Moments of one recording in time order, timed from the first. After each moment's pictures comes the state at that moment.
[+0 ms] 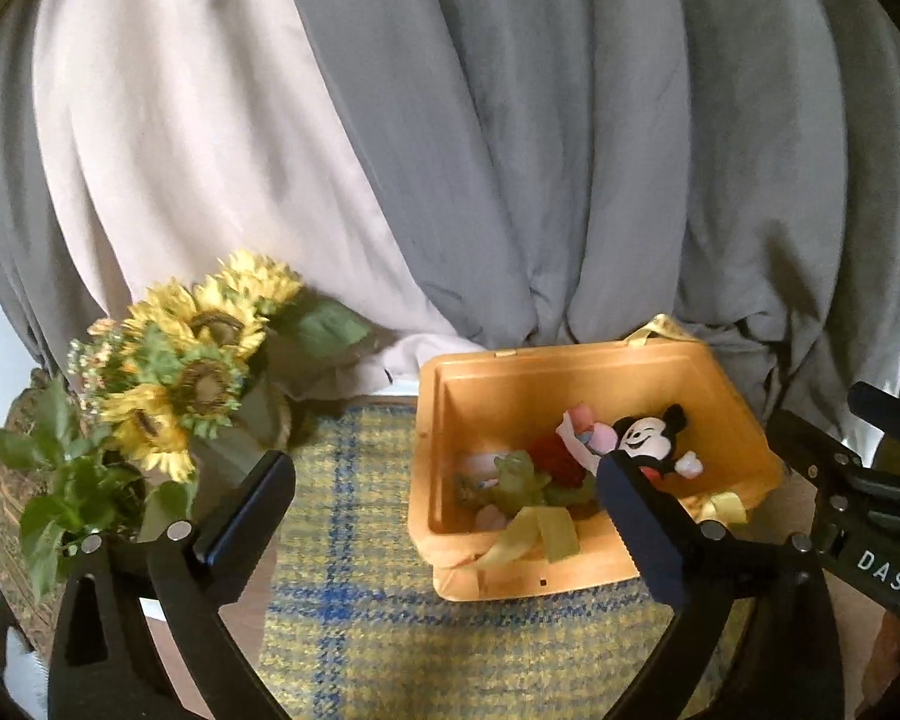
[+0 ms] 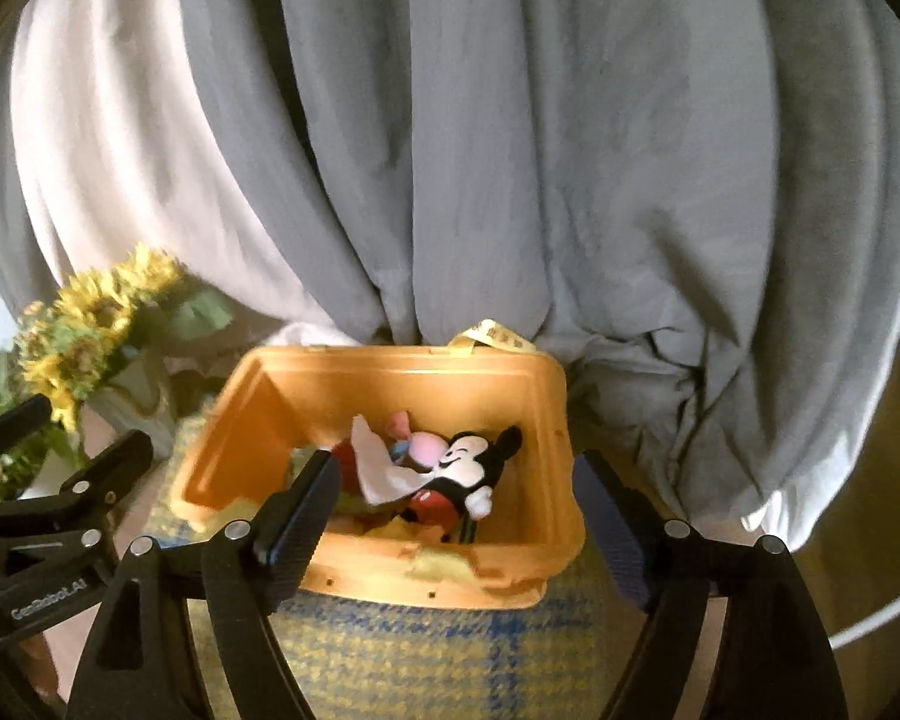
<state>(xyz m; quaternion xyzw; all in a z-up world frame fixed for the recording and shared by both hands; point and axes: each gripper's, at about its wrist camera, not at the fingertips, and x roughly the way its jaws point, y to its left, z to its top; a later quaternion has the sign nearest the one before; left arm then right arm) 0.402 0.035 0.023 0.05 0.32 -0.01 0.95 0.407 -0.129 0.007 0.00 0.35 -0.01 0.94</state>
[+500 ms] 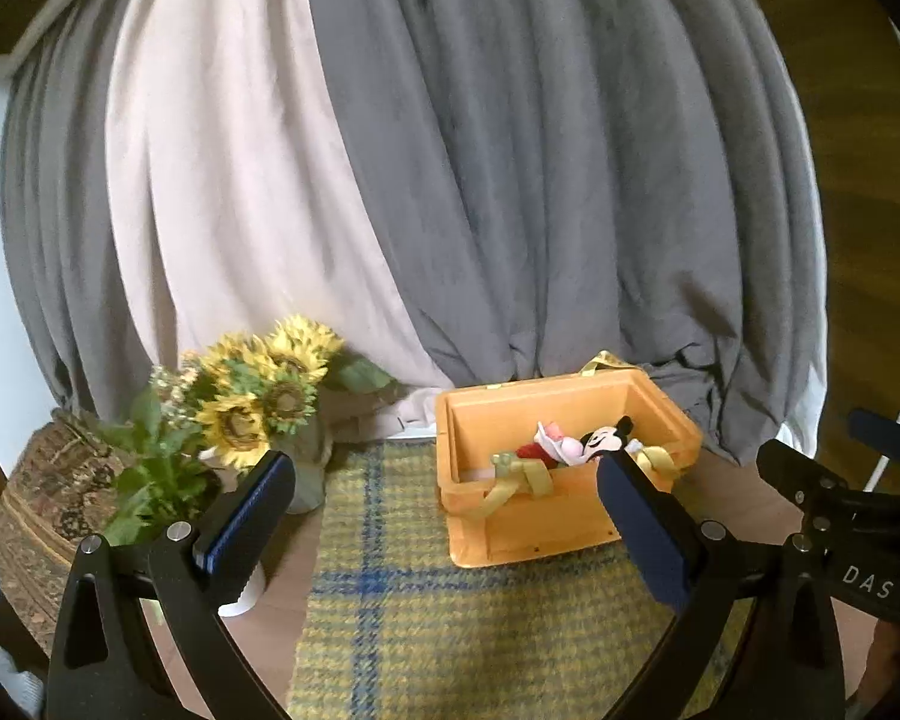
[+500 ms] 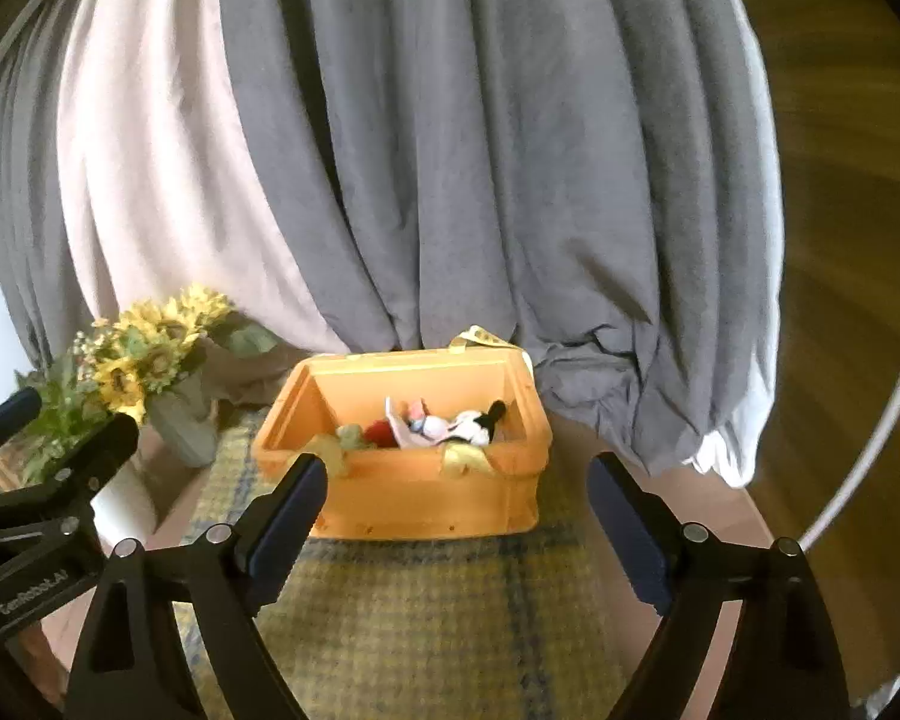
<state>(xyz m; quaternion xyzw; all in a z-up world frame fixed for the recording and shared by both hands) 0.248 0.074 0.056 0.06 0.20 -0.04 0.98 0.249 -0.099 0.033 0.02 0.27 -0.05 0.96</state>
